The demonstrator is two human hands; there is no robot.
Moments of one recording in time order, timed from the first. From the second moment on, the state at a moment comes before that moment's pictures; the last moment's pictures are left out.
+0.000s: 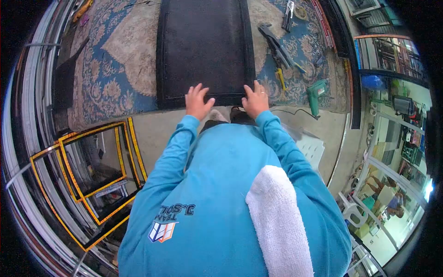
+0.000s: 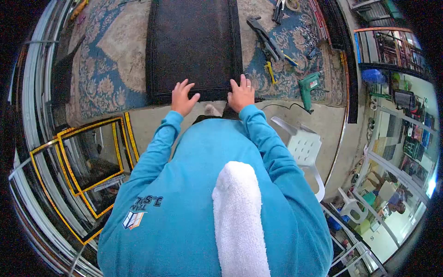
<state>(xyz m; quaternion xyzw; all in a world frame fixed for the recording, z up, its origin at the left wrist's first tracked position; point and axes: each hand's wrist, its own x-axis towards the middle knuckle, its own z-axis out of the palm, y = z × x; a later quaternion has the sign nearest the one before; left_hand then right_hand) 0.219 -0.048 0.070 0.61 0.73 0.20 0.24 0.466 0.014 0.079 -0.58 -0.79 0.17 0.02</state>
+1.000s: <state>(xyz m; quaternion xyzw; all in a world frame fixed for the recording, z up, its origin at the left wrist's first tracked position) 0.274 0.205 0.070 0.79 0.56 -0.07 0.22 0.470 0.097 0.098 -0.57 -0.71 0.40 -0.08</state>
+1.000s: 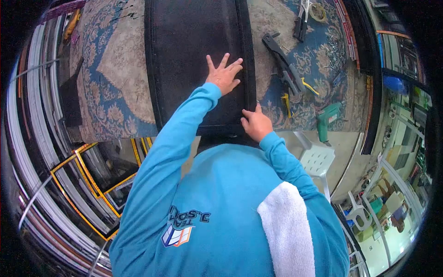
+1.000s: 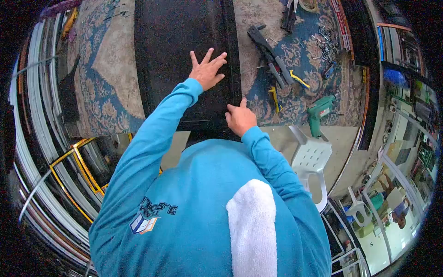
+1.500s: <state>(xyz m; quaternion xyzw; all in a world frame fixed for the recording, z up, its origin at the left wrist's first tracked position) 0.244 0.293 0.041 0.81 0.57 -0.07 0.12 0.472 0.087 0.103 -0.57 -0.72 0.39 -0.08</state>
